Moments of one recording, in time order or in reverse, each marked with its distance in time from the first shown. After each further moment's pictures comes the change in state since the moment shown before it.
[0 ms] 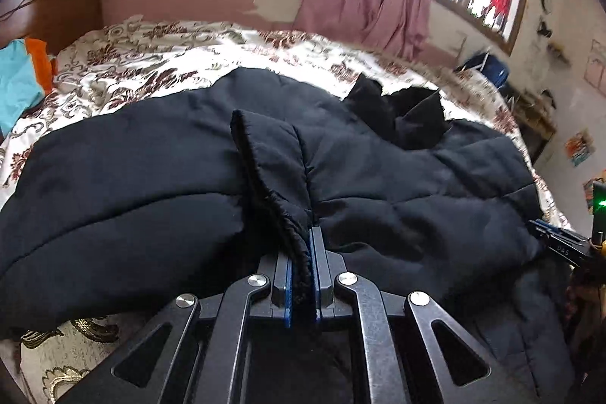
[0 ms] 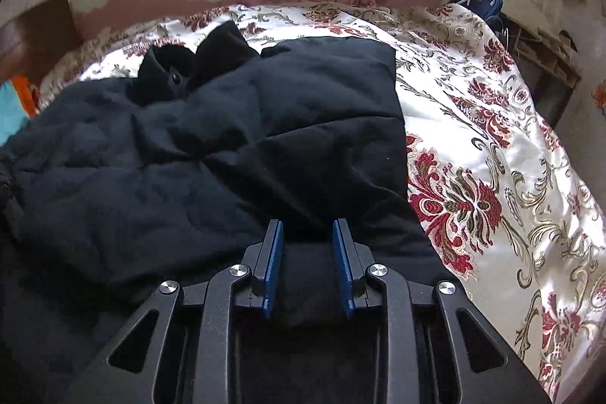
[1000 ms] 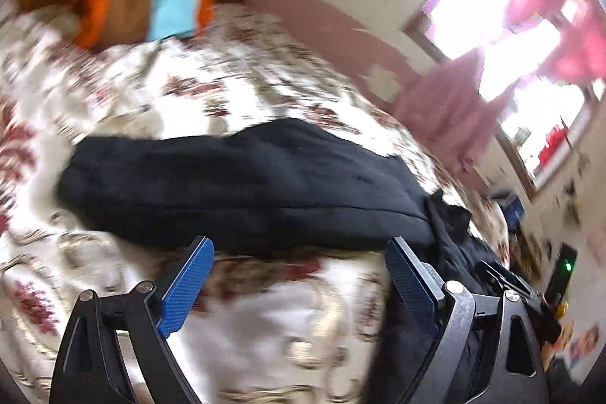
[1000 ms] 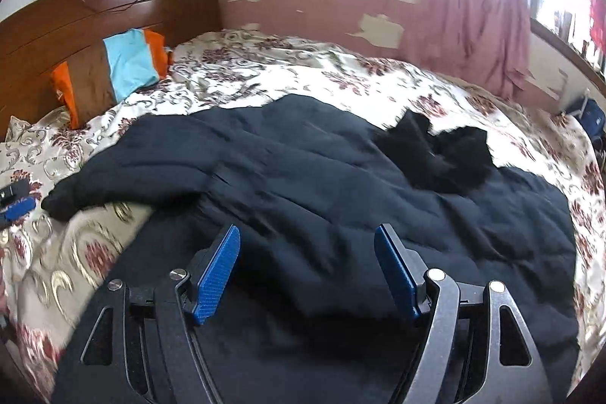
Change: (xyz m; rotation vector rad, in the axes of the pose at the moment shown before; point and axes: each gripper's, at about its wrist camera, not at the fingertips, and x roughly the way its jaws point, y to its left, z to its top) left arm -0.159 0.214 -0.094 -0.549 -0.191 0.011; right arm -0.097 0.263 0.013 -0.318 -0.174 0.298
